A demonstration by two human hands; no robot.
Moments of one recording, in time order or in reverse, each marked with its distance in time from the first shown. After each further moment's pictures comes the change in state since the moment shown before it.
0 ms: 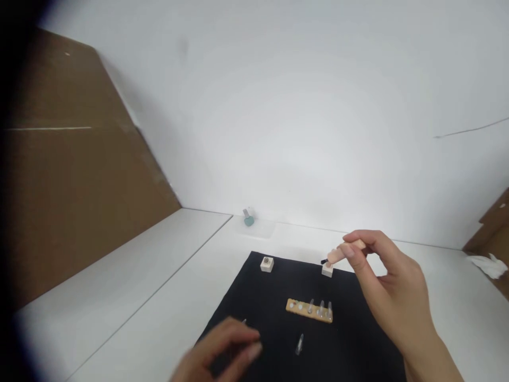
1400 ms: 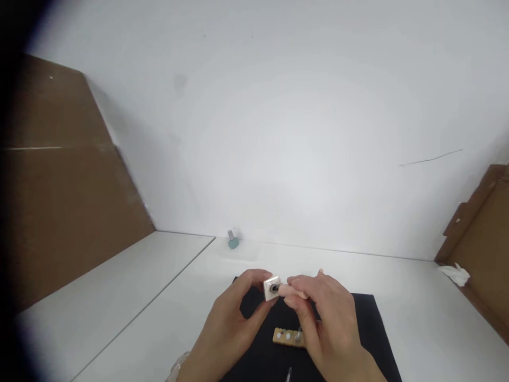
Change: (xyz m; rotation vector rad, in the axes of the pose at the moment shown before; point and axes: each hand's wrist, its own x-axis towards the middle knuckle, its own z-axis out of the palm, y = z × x) left_hand 0.077 0.065 0.011 0.101 -0.024 0.474; right_hand -0.024 -0.013 0.039 -0.010 0.055 -0.470
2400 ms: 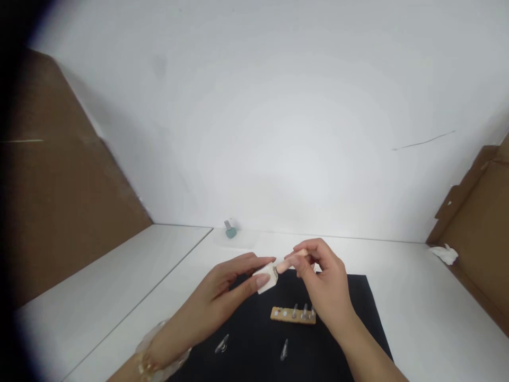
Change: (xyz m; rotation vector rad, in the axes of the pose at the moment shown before) left_hand 0.021 0.032 -0.028 -0.132 -0.296 -0.158; right_hand 0.003 0.018 0.012 0.625 -0.033 0.667
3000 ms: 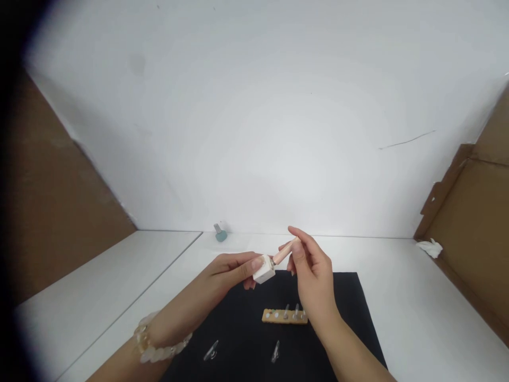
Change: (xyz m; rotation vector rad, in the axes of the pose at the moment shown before) left_hand 0.023 0.012 -0.001 -0.204 -0.164 -0.160; right_hand 0.001 0.003 0.009 0.218 0.095 0.066
